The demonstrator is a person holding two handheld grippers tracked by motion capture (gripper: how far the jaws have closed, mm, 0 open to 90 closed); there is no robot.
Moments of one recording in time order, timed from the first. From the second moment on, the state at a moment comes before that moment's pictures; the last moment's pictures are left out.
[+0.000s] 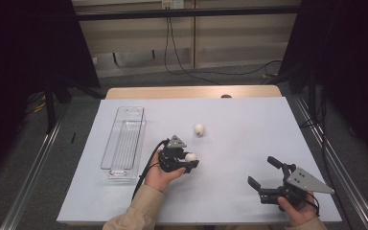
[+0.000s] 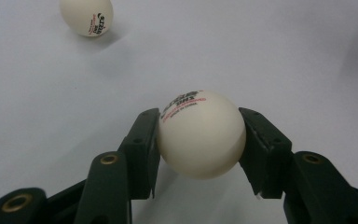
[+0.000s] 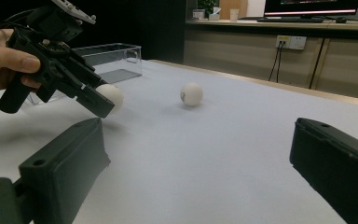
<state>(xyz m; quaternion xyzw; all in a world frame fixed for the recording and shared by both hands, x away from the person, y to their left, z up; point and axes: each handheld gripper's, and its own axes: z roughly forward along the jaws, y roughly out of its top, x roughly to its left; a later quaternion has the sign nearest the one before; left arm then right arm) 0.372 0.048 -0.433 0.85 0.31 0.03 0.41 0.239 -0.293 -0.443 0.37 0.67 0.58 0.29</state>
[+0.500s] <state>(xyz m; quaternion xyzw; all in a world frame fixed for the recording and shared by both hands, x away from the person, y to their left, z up) 0.374 0.054 -0.428 0.85 0.32 0.04 0.41 0.239 -0.293 -0.443 0.37 0.67 0.58 0.29</state>
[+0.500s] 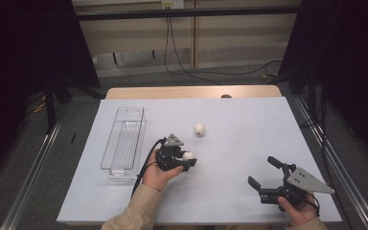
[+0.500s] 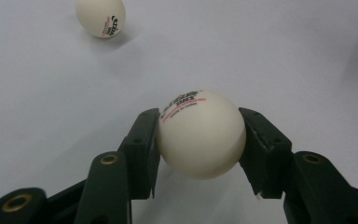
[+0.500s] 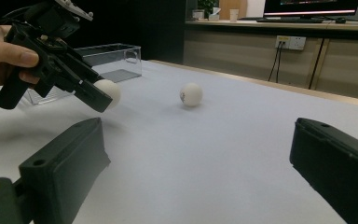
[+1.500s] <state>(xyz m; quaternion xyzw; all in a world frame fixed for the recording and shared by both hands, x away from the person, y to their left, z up) 0.377 0.064 -0.419 0.85 0.34 0.04 0.41 0.239 -0.293 -0.442 0.37 0.67 0.58 0.29</state>
